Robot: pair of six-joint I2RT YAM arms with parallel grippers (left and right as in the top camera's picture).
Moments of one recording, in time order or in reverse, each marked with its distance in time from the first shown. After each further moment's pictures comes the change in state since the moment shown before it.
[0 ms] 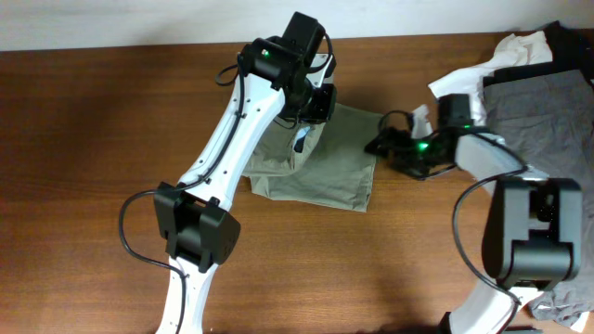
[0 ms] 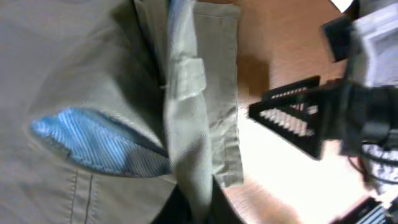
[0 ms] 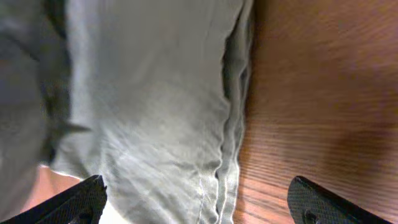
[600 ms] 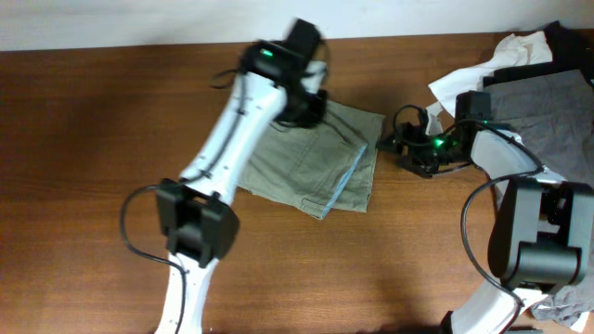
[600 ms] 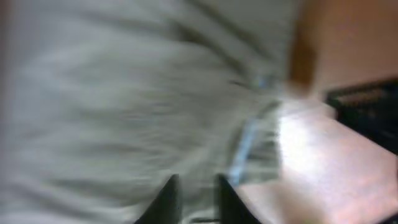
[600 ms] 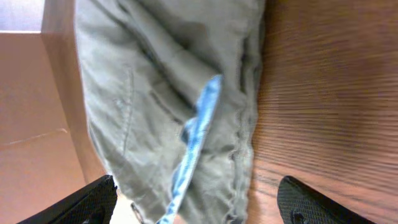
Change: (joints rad) left arm 0.044 0.029 0.000 -0.072 -0.080 0.004; right arm -0.037 -0.017 0.040 -0.107 -0.088 -0.031
